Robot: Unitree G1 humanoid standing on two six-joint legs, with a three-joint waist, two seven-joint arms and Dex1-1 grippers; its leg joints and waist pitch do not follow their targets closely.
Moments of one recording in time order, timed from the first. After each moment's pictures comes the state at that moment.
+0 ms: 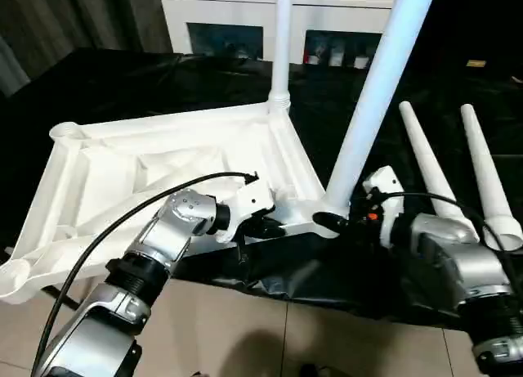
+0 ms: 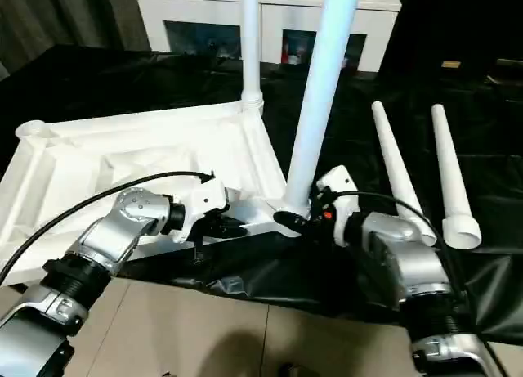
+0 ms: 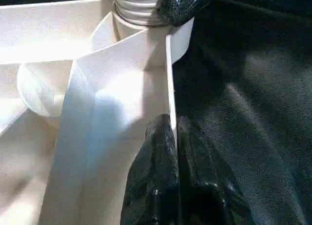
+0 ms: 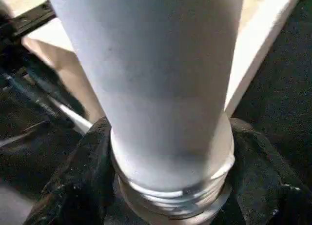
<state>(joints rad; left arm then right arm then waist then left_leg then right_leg) -0.63 0.28 -0.36 0.54 0.05 0.16 -1.06 -0.40 -0.41 0.09 0.38 0.26 0.31 0.85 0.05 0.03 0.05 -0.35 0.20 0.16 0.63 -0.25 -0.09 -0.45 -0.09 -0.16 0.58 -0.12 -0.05</state>
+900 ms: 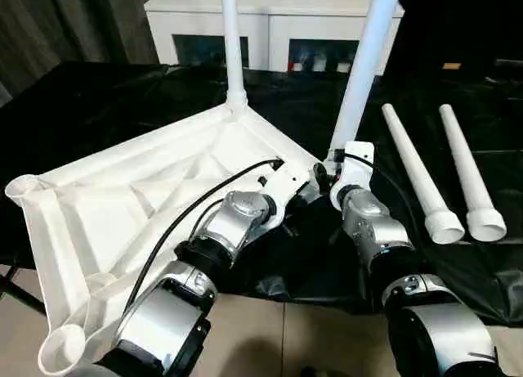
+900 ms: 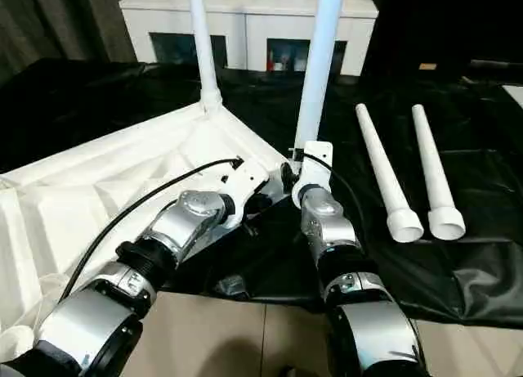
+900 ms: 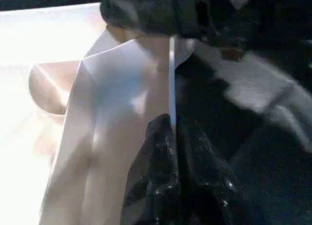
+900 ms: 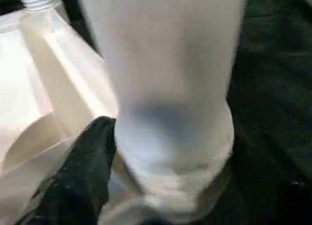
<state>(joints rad) -0.82 -0.01 -0.26 0.90 0.10 0.25 -0.51 -0.74 -0.03 -0.08 0.95 0.15 0.07 0.02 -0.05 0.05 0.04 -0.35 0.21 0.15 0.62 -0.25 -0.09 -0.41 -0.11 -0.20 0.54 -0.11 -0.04</state>
